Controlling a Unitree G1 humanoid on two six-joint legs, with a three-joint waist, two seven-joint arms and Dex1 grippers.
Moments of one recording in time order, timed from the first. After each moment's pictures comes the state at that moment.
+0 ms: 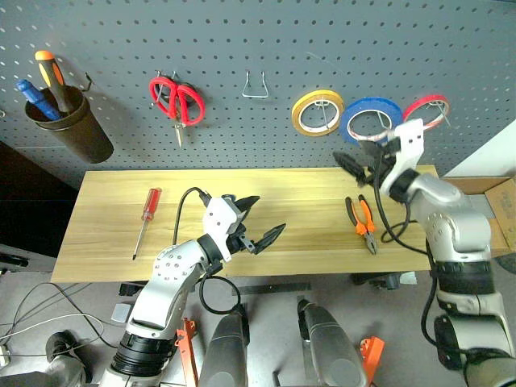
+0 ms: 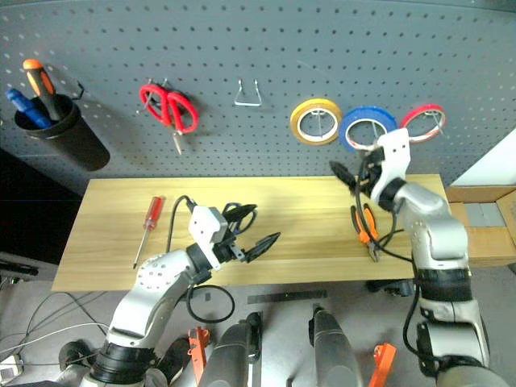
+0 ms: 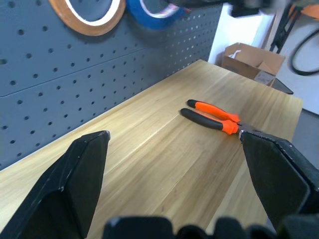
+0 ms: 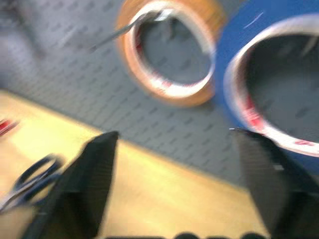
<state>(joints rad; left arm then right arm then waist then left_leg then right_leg) -0.18 0.36 -0.11 -0.25 -0.26 0.21 -0.65 -0.52 -0.47 -0.10 -0.13 0.45 0.65 0.52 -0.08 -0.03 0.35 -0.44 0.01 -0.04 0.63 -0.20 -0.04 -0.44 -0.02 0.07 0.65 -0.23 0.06</state>
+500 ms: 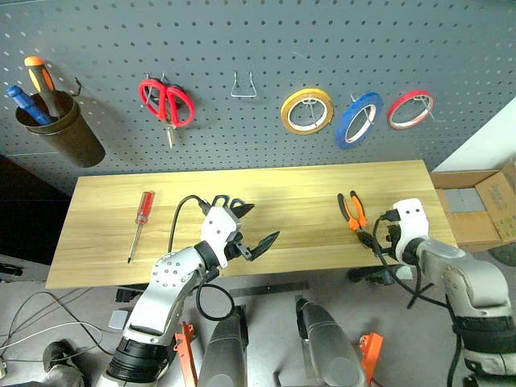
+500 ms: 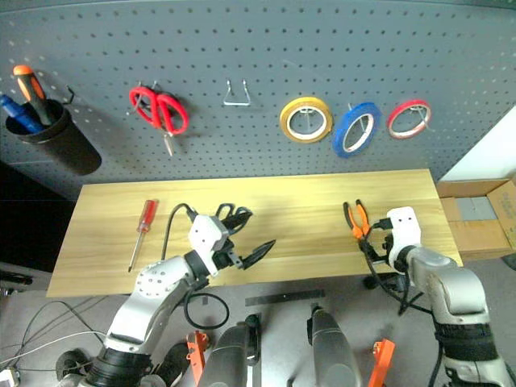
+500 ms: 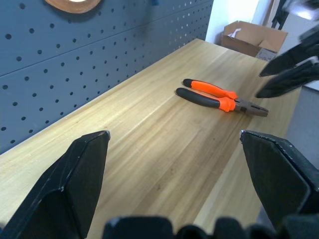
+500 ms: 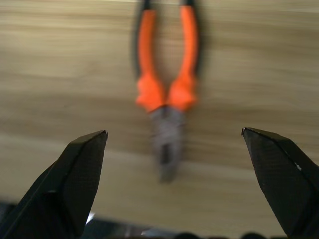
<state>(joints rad) -0.13 0.39 -0.12 -0.22 -0.21 0.17 -0.65 -0.31 -0.50 -0.09 -0.14 0.36 0.99 0.23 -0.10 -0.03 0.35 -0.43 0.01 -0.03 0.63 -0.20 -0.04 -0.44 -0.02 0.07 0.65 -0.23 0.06</state>
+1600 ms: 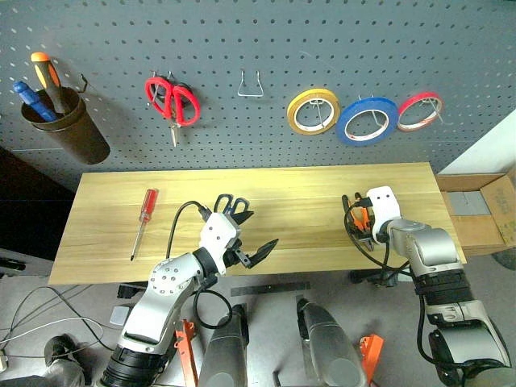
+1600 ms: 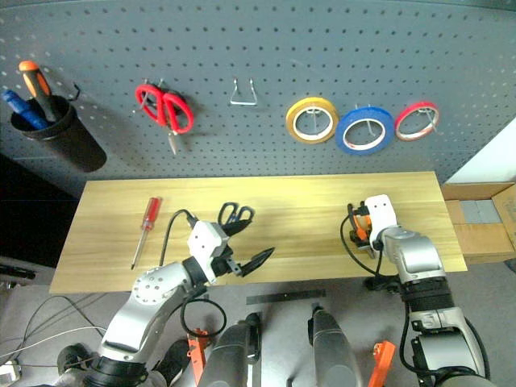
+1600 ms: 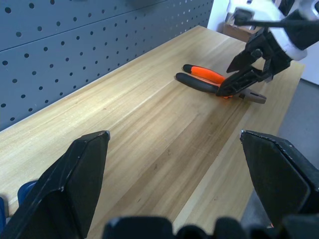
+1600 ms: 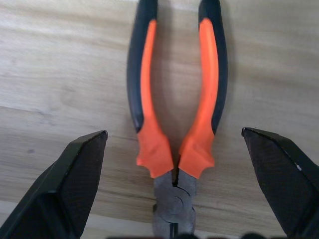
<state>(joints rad) -0.09 0.41 -0.13 -0.27 -0.21 0.22 -0.64 -0.54 -0.41 0.04 0.21 0.15 0.97 0.24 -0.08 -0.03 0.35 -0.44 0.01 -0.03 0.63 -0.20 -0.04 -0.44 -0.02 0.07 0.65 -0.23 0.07</state>
